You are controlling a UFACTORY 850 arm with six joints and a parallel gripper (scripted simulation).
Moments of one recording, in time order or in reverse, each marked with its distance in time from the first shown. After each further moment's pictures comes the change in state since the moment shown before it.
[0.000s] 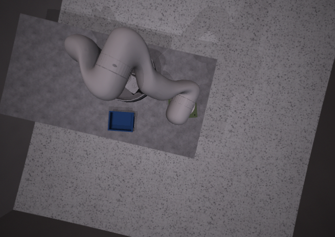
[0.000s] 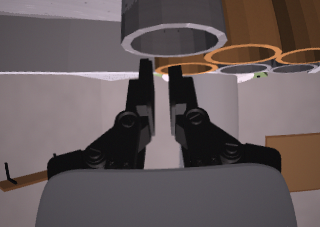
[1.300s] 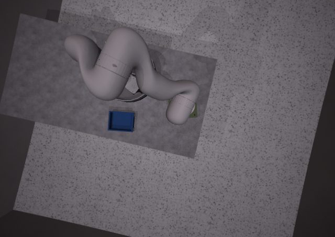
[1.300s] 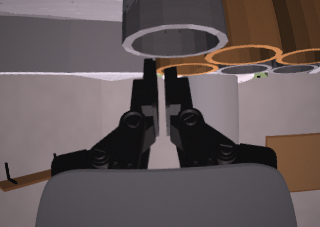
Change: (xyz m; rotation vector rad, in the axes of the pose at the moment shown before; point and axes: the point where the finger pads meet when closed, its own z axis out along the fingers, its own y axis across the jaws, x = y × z) arm 0.000 0.000 0.000 0.001 0.000 0.000
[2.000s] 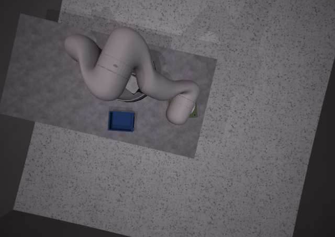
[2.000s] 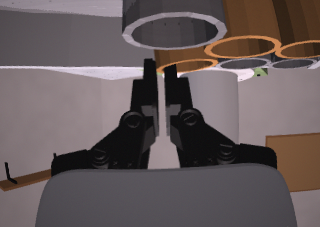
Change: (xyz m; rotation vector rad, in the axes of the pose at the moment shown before) arm -0.002 0.000 -0.003 0.000 0.001 0.000
